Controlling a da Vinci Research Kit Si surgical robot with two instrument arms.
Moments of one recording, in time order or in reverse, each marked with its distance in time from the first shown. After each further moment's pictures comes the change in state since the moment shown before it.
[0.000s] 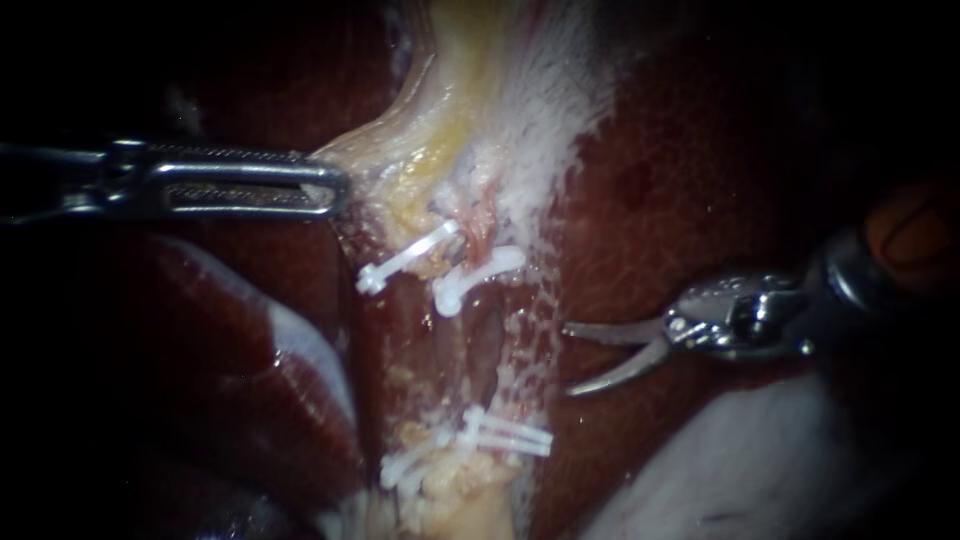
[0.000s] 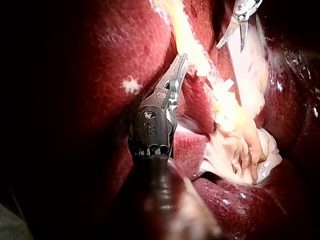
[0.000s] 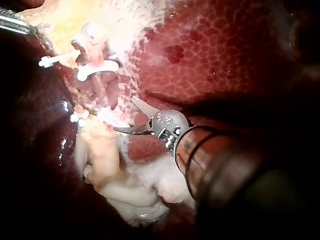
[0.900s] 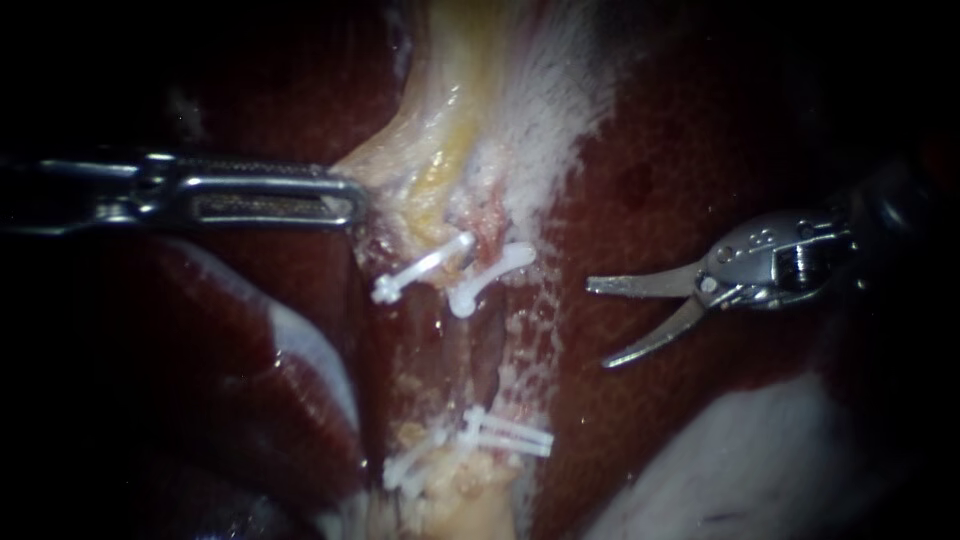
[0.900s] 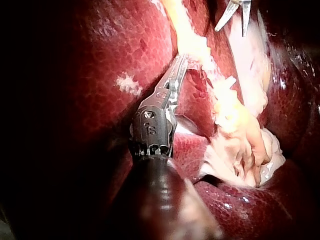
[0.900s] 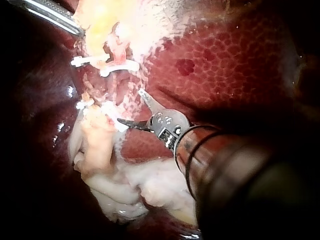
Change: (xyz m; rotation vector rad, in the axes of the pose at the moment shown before) right arm 0.002 0.001 -0.002 -0.052 0.012 -0.142; left arm 0.005 0.001 0.005 0.007 0.049 -0.013
